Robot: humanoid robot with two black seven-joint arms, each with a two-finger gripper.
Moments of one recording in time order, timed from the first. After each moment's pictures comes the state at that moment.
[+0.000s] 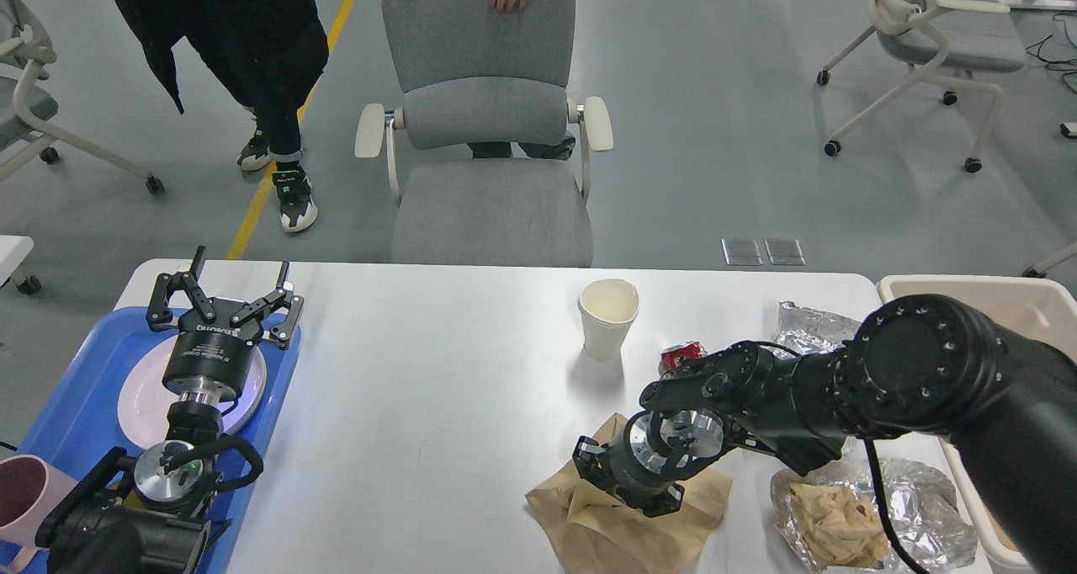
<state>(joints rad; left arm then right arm) -0.38 0.13 -1.39 -0.62 -0.13 -0.68 -0.09 1.24 0.12 -0.88 0.89 0.29 0.23 -0.32</state>
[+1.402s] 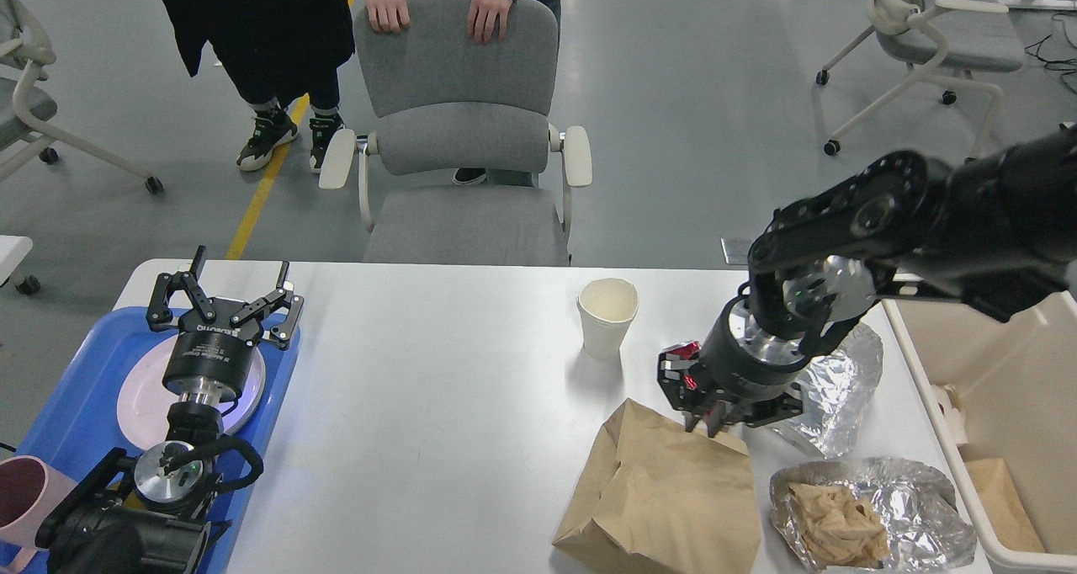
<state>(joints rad) -0.37 0.13 -1.39 -0.62 -0.13 -0.68 -0.09 2.11 -0.14 -1.15 1.53 0.30 0.57 -0.32</state>
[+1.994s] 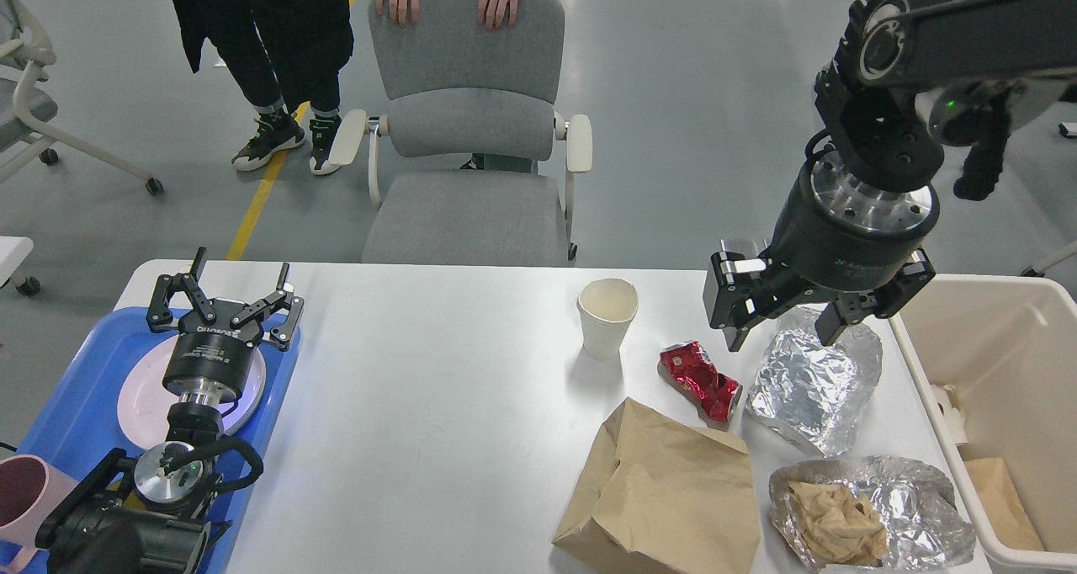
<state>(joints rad) -0.37 0.13 -1.39 -0.62 -0.13 -0.68 -0.09 2.52 -0.15 -1.20 1.63 0.22 0.81 -0.32</state>
